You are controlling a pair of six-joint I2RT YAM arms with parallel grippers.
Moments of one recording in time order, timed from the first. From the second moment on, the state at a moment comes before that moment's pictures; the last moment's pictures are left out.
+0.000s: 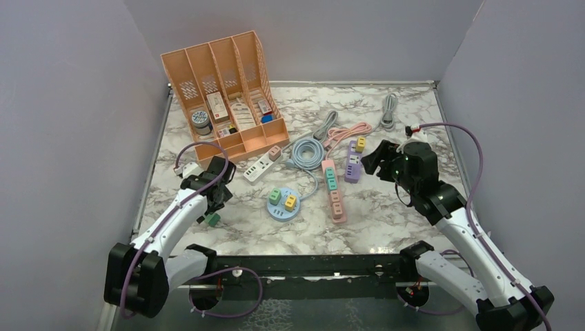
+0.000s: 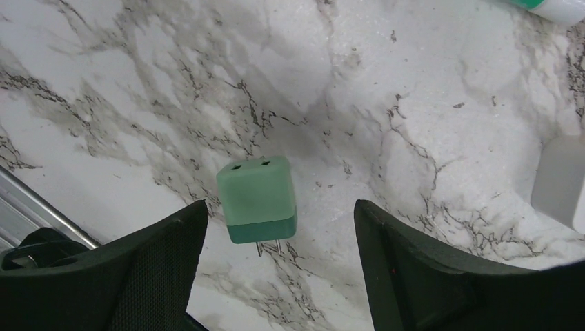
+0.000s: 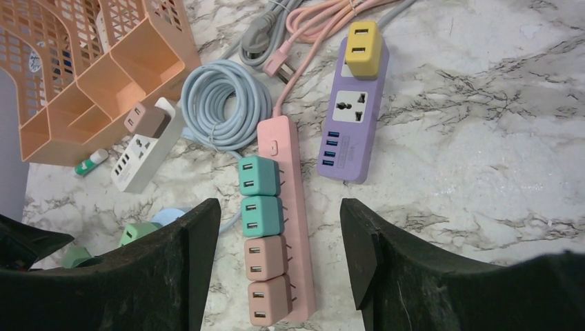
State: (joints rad) left arm -0.31 1.07 0.67 -0.91 -0.51 -1.03; right arm 0.41 0.81 0.78 -0.45 0.14 0.56
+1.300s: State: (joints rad) left arm -0.41 1.07 0.87 -0.60 -0.18 -1.19; right arm 0.42 0.96 0.74 -0.17 -0.35 0.53
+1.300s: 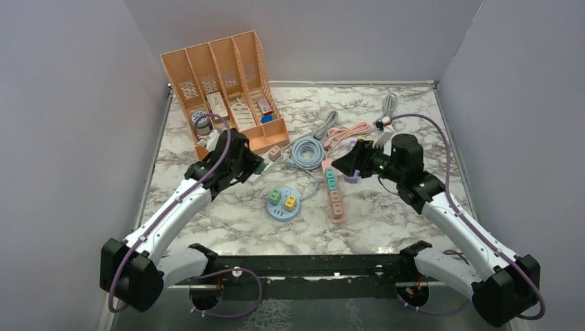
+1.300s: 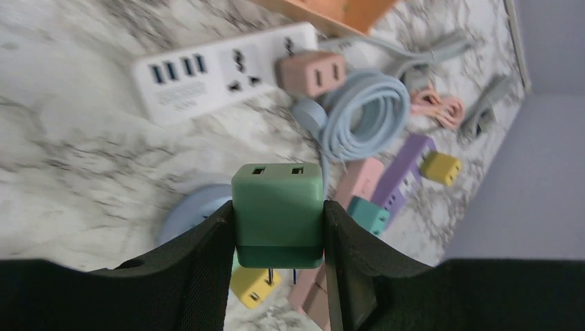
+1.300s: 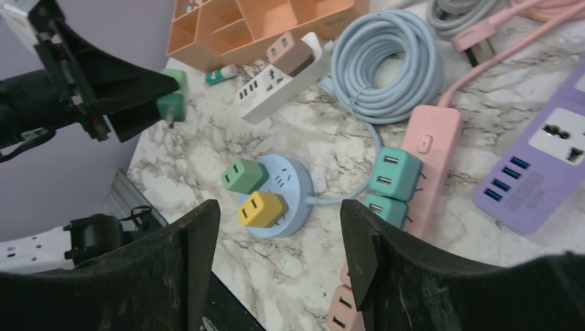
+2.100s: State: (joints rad) left arm -0.81 1.44 1.10 -0.16 -0.07 -1.51; right arm 0.53 1.09 0.73 0.08 -0.29 0.57
